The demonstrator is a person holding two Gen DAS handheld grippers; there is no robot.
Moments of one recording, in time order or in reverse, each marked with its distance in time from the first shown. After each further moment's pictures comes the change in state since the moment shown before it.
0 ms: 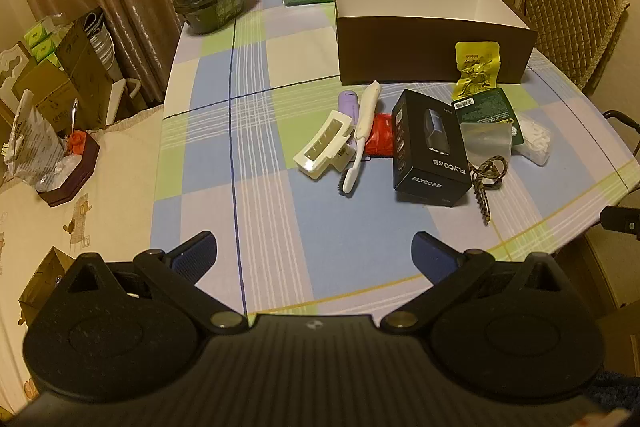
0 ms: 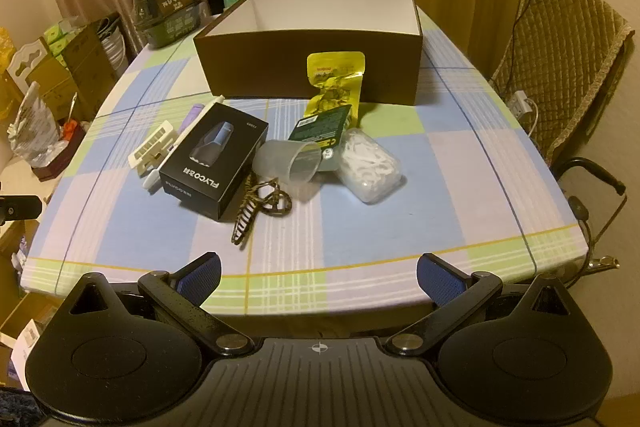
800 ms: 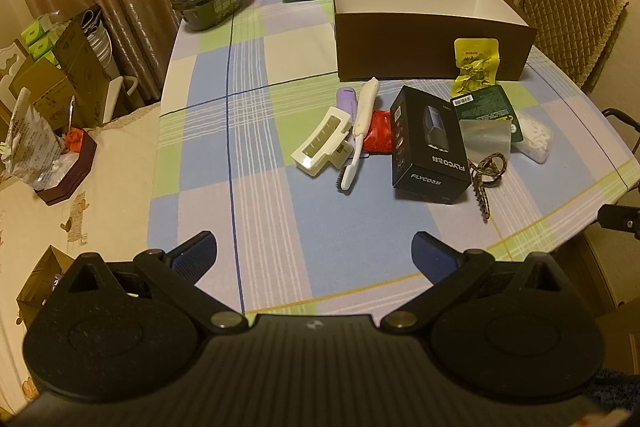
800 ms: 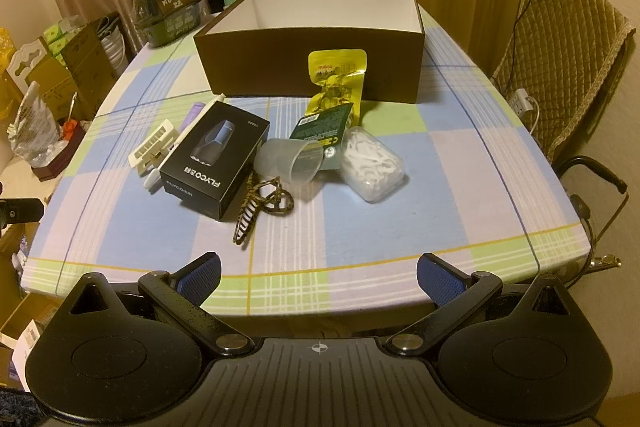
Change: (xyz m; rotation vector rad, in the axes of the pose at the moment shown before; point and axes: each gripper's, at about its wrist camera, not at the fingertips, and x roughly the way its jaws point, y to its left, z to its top) left arm 0.003 0.000 -0.002 -0.004 0.008 -0.005; right arm 0.001 0.001 0.000 -0.003 0.004 0.000
